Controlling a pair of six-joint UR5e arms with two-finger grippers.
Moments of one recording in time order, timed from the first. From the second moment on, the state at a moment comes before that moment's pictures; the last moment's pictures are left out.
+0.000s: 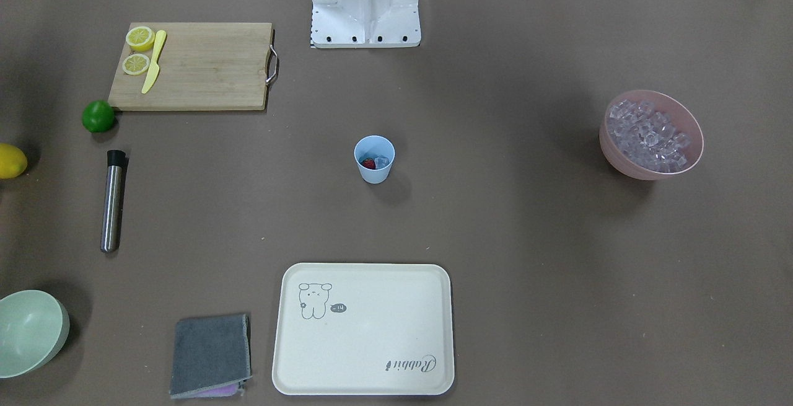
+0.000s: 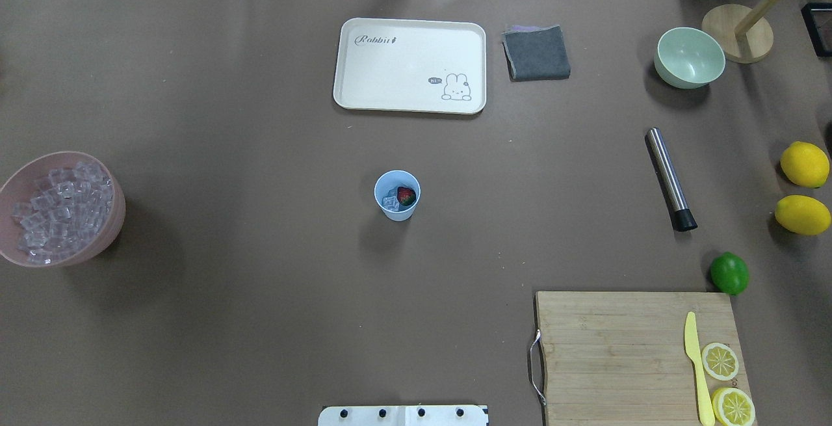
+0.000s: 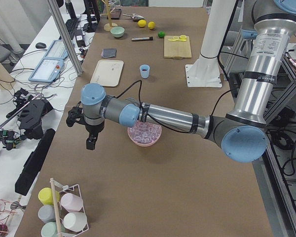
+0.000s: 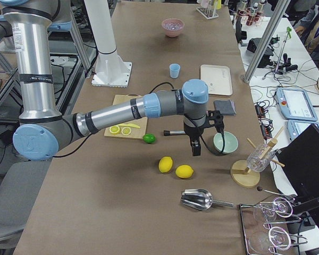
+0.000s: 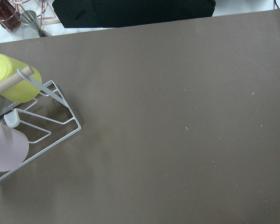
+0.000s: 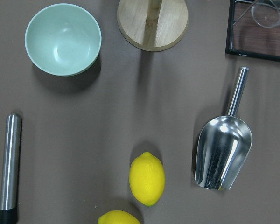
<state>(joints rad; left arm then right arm) -1.52 -1.82 -1.47 -1.75 -2.30 -0.16 1.54 -1.51 1.82 -1.71 2.29 0.01</state>
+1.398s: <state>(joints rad) -1.49 -1.88 -1.40 -1.78 -2.29 -0.24 1.43 -1.46 1.71 -1.61 2.26 0.00</state>
